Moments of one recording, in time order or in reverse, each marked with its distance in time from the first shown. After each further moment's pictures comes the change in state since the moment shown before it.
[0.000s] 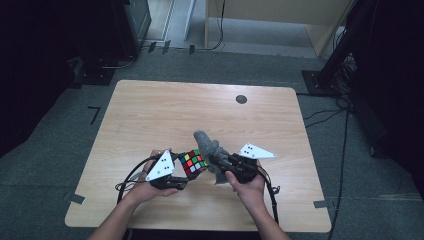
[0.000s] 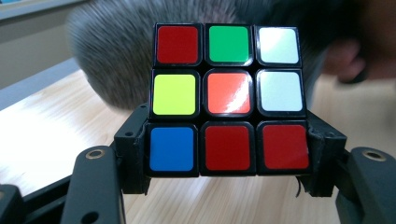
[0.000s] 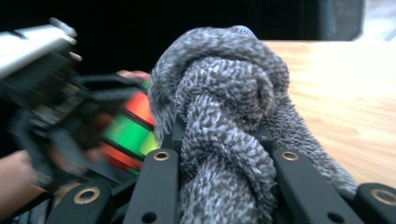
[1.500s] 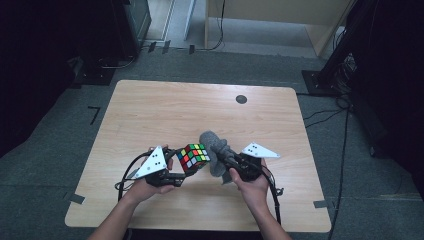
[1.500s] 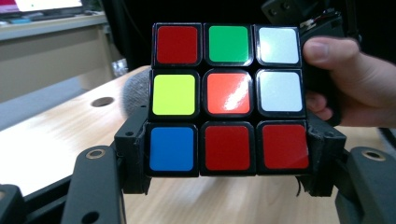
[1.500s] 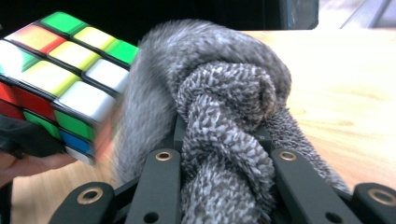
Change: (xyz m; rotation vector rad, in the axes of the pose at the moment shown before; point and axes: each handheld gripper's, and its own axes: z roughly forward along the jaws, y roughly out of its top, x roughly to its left) left arm 0.003 0.009 -0.009 -0.062 0.027 -0.008; right arm -0.011 -0.002 -0.008 -0.001 -0.100 0.053
